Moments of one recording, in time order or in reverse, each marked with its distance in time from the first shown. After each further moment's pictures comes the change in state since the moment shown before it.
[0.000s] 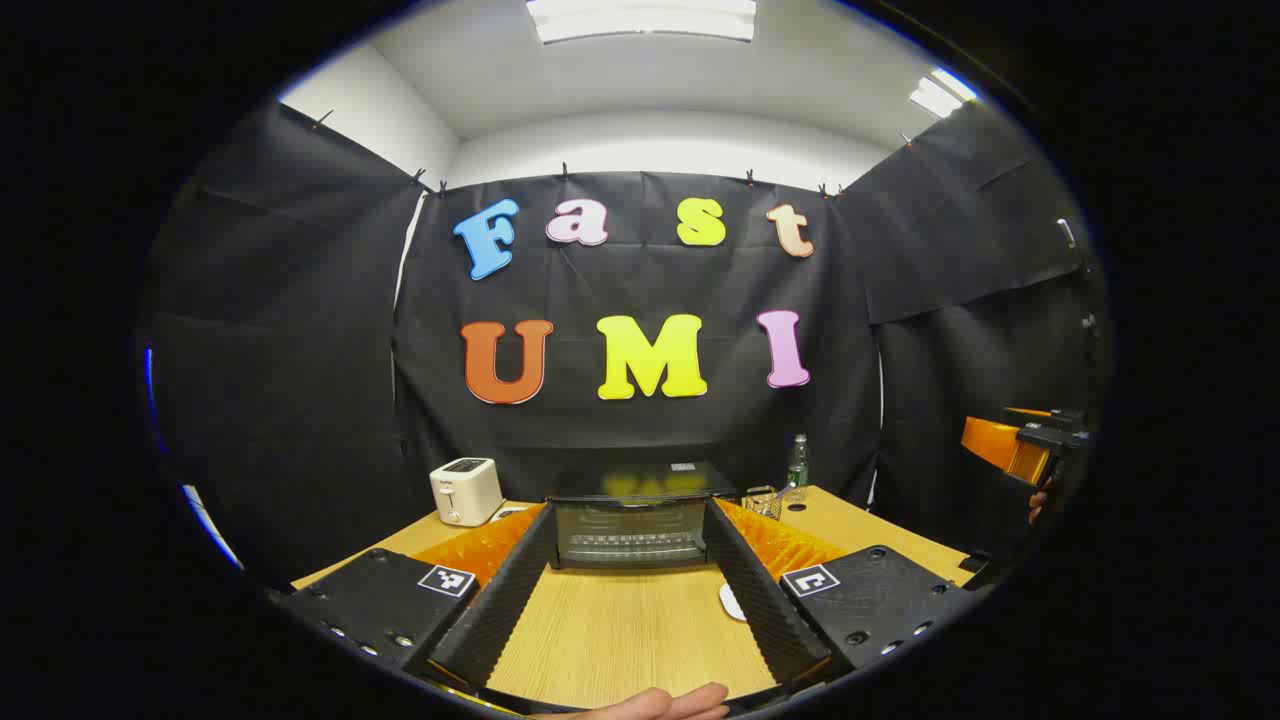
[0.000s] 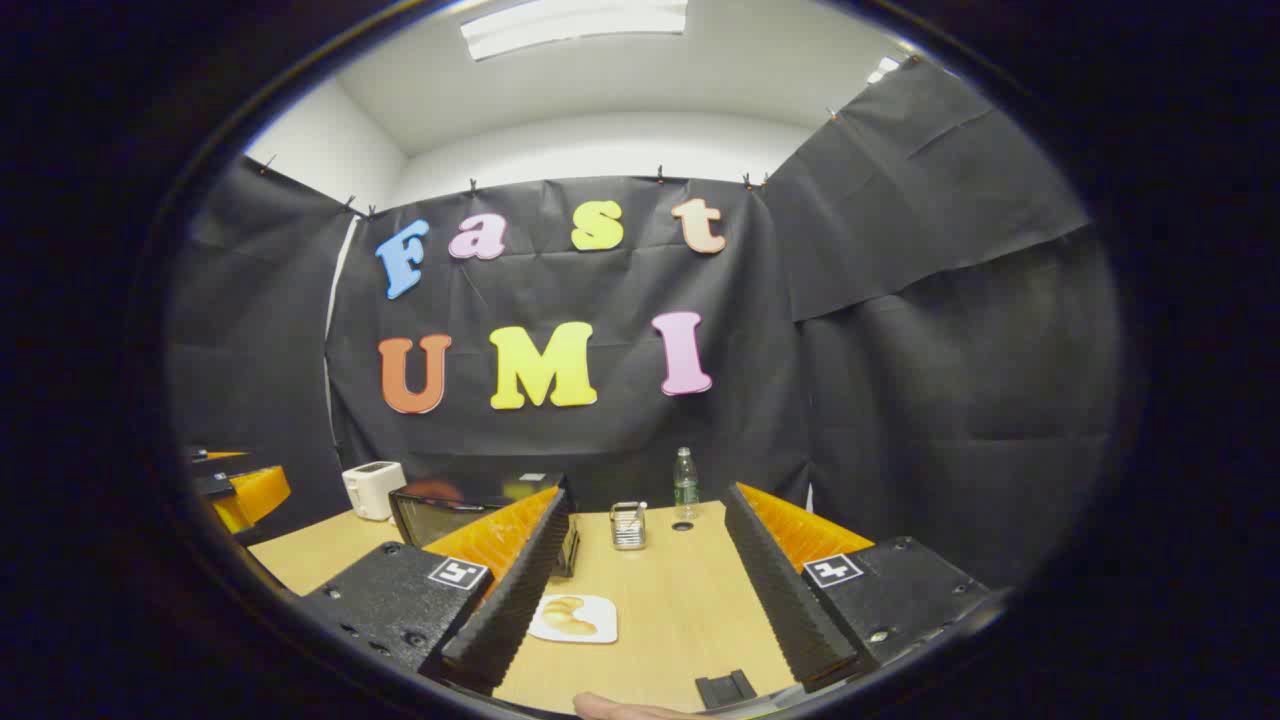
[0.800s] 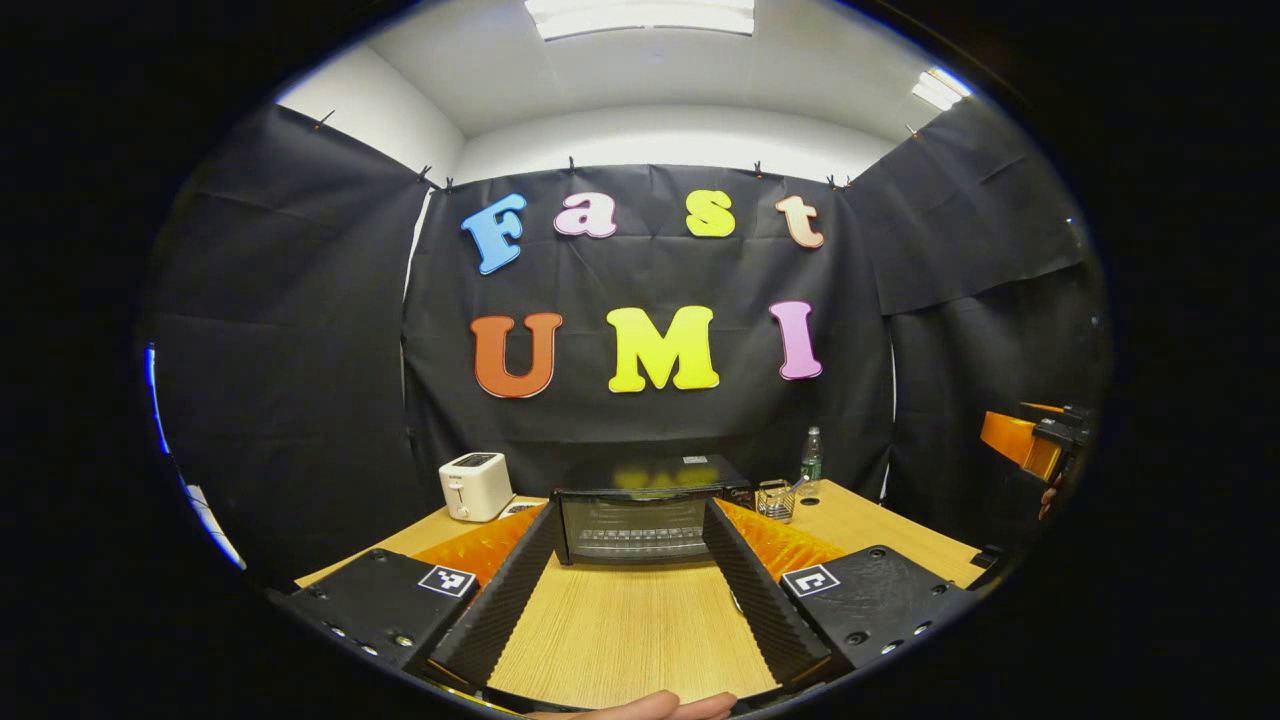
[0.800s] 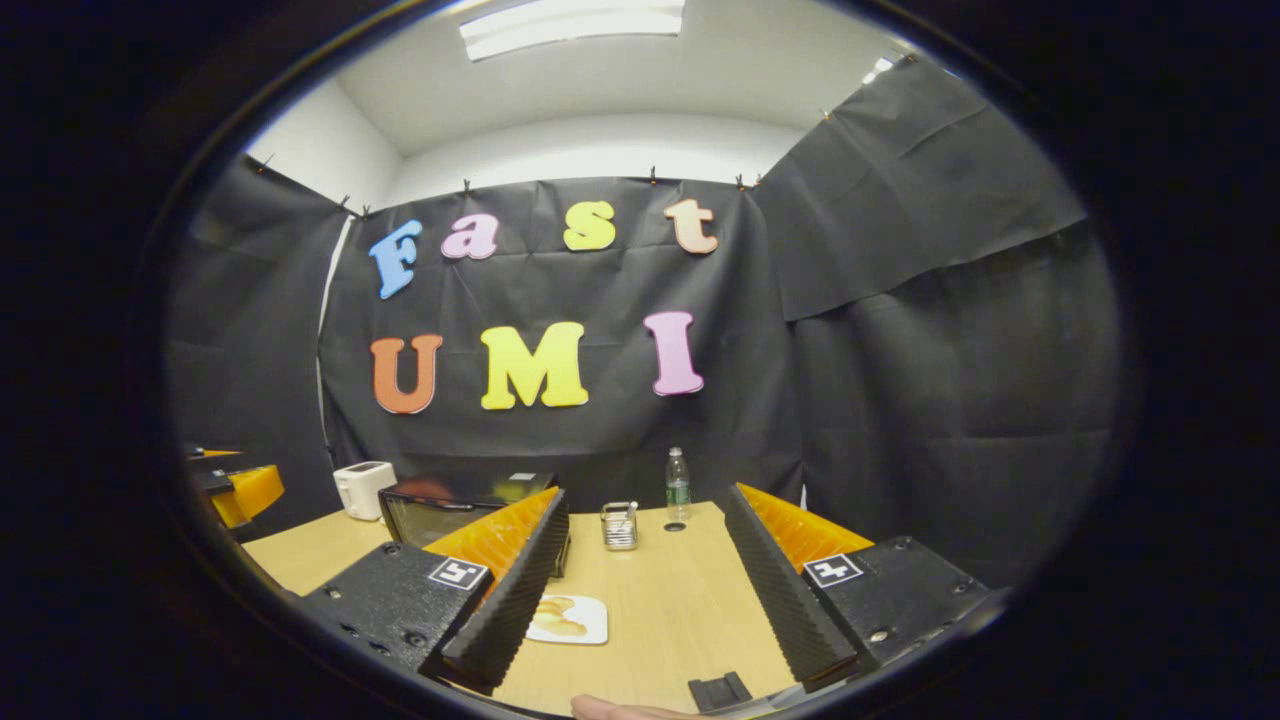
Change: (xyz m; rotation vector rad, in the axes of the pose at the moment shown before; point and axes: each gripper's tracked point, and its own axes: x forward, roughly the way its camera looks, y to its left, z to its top) left arm 0.008 0.004 -0.008 -0.004 0.018 0.025; right arm 0.004 -0.009 -0.007 -0.009 -0.015 -0.018
